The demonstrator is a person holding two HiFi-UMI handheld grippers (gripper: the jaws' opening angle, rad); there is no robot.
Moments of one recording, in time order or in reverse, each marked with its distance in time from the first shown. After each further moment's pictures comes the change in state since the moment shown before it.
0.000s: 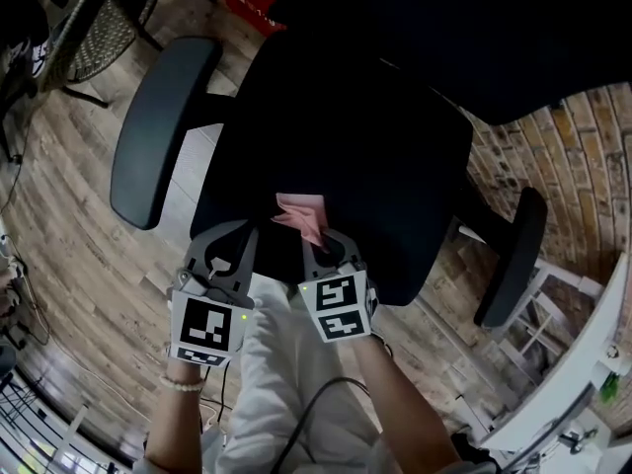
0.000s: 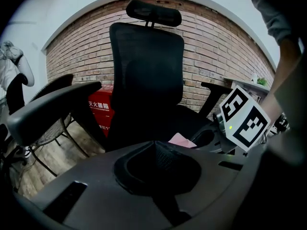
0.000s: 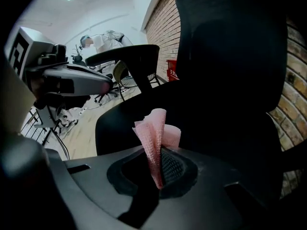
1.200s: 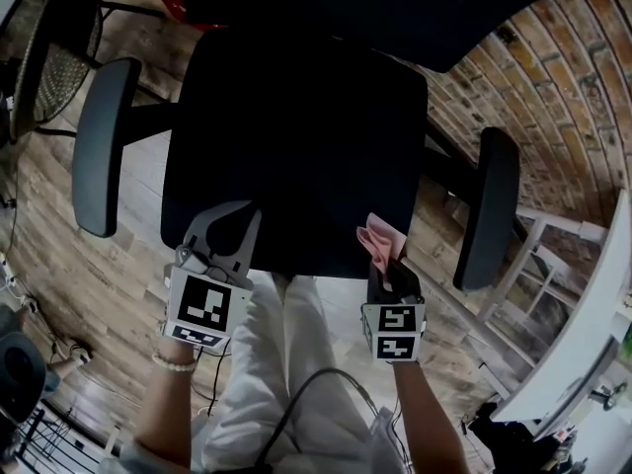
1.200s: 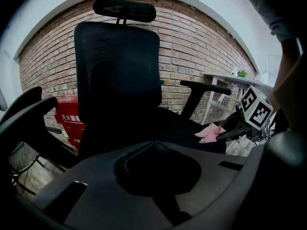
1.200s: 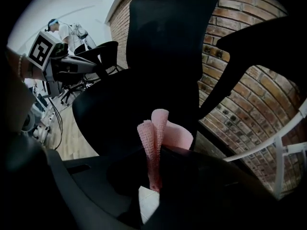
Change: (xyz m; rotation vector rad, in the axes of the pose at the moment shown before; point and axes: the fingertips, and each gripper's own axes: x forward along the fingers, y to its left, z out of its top) left arm 0.048 -0.079 0.035 0.165 -0.001 -0.177; right arm -0.140 -0.116 -0.147 0.244 0.115 -0.330
